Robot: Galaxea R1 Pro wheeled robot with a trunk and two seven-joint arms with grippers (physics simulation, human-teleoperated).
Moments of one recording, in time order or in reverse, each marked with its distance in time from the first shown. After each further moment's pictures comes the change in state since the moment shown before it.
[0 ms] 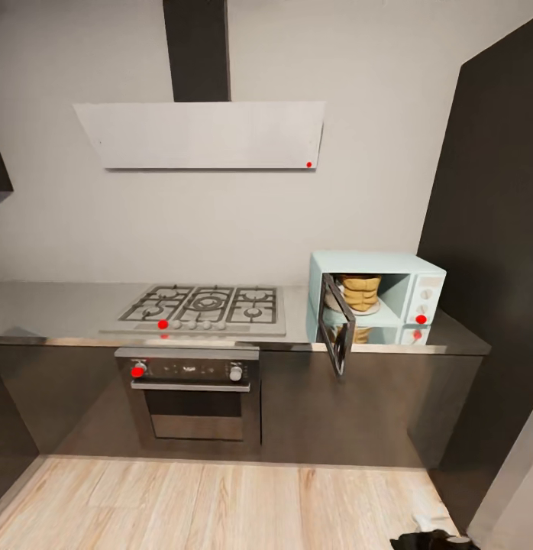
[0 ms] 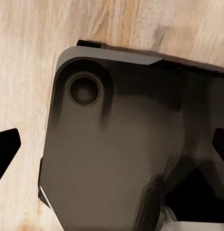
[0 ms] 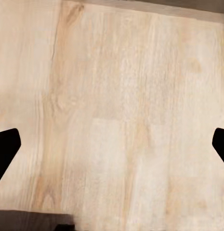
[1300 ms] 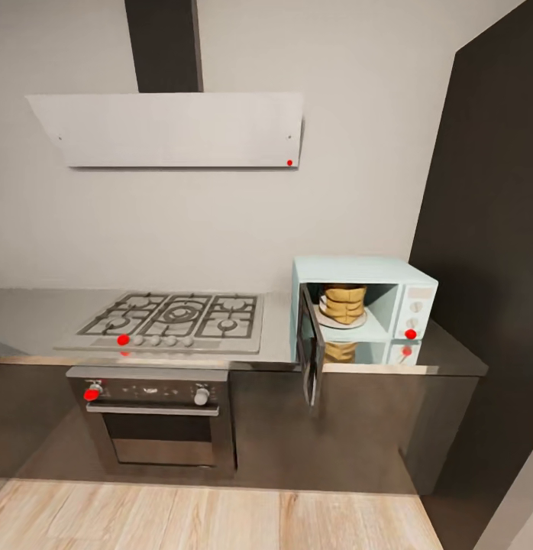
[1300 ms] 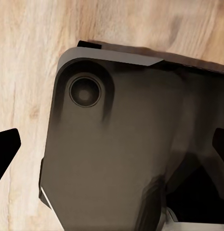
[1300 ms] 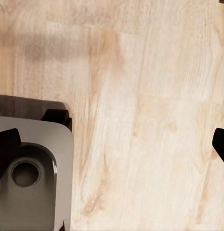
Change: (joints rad) left arm 0.000 0.002 0.000 -0.001 0.000 0.000 0.000; right arm 0.312 0.000 0.000 0.064 0.012 -0.066 -0.113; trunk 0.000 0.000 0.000
